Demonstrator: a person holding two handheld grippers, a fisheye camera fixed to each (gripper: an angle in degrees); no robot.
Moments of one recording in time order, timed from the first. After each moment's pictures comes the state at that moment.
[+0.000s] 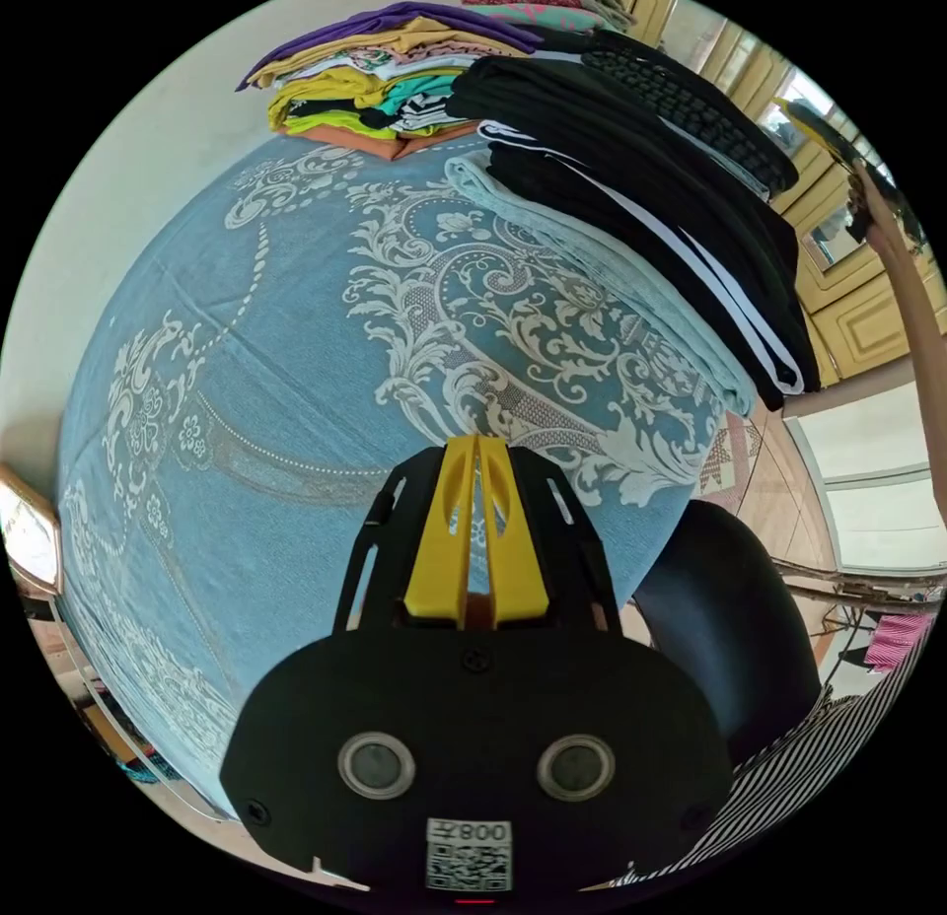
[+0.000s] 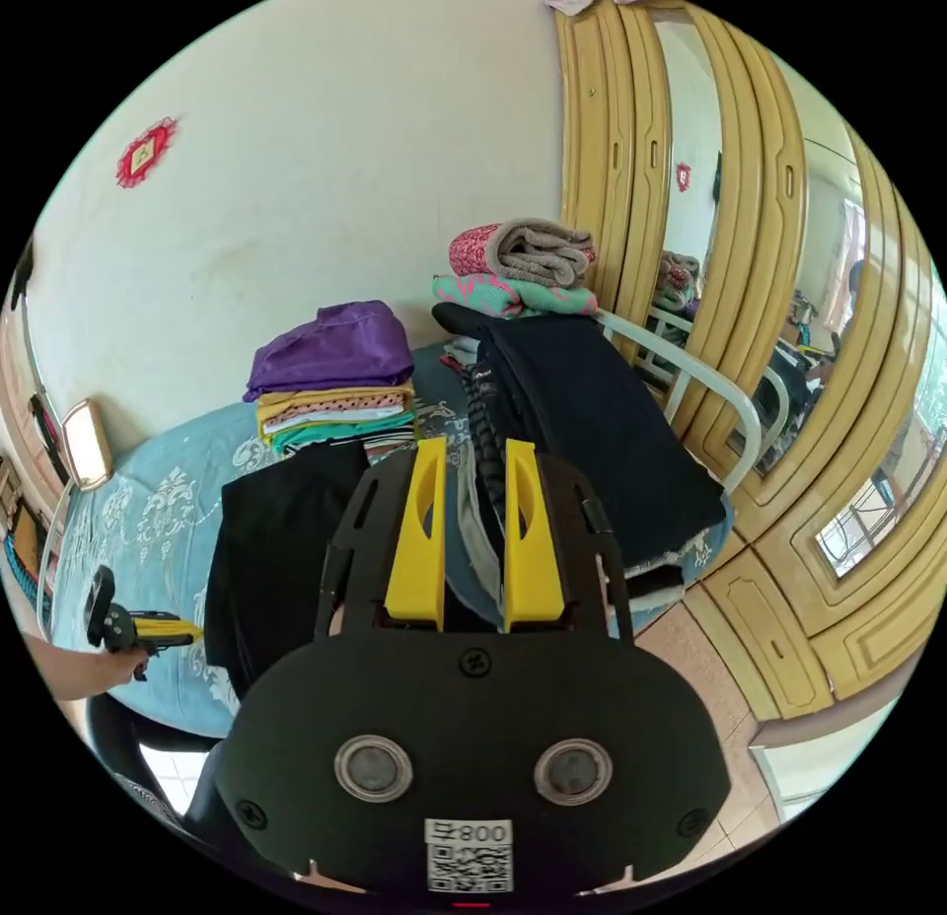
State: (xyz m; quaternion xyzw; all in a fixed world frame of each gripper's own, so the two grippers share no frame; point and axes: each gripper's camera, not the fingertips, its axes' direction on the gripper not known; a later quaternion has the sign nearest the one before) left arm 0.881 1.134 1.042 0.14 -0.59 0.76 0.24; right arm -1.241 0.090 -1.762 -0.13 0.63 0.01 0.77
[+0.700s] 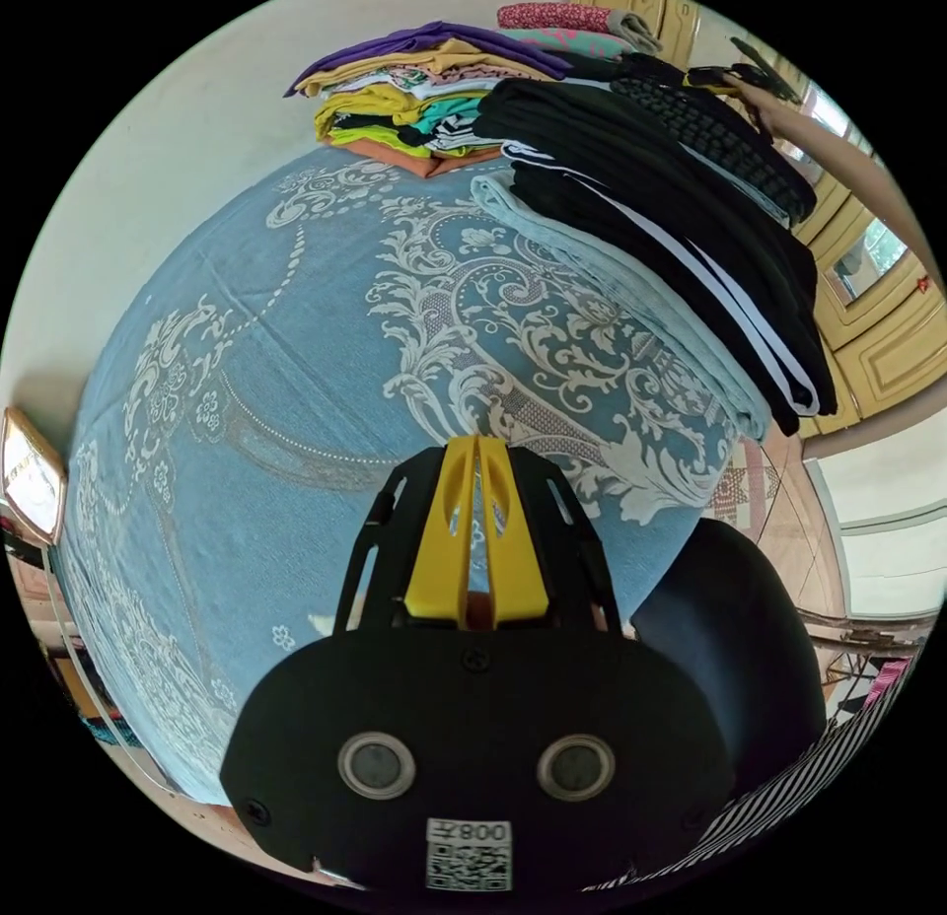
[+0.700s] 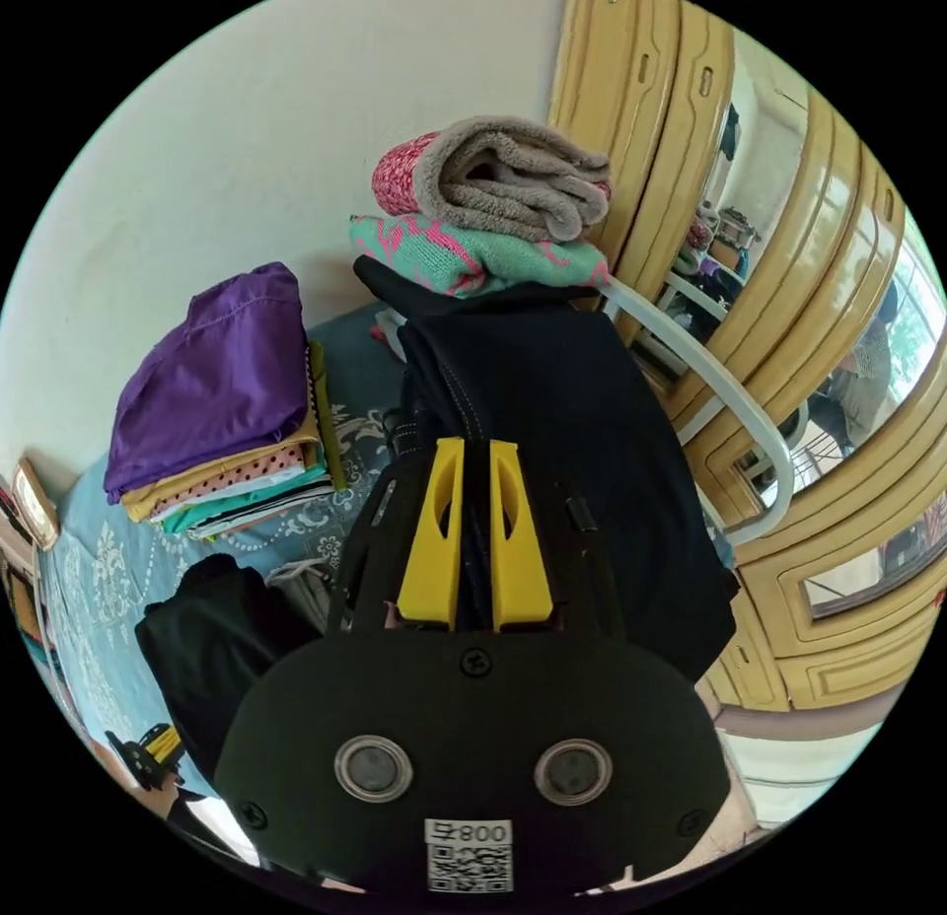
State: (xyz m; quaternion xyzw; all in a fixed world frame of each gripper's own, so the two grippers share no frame) left arm 0.824 1.091 0.893 0.21 -0.55 0.77 0.25; right arm -1.056 -0.083 -1.798 -0.21 0.67 0.09 0.70
